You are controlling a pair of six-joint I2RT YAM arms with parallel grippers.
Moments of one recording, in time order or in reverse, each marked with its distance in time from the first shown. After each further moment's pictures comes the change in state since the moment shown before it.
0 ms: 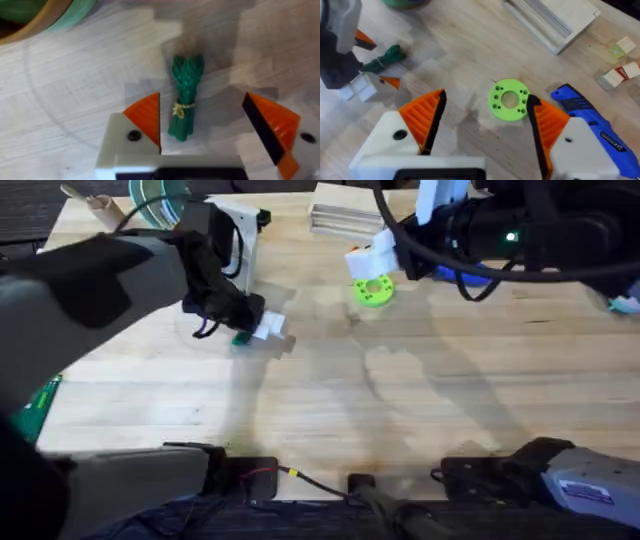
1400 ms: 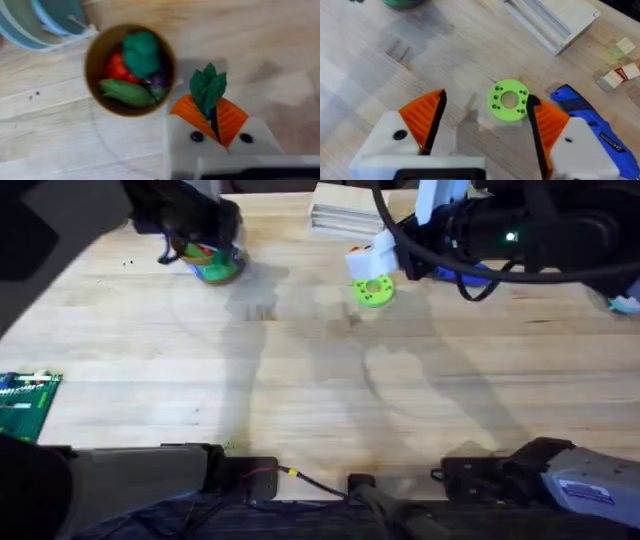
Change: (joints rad) left arm 0.079 0.019 0.376 -0.009 0.023 0.031; right arm 0.000 0.001 0.000 0.001 0.000 -0.007
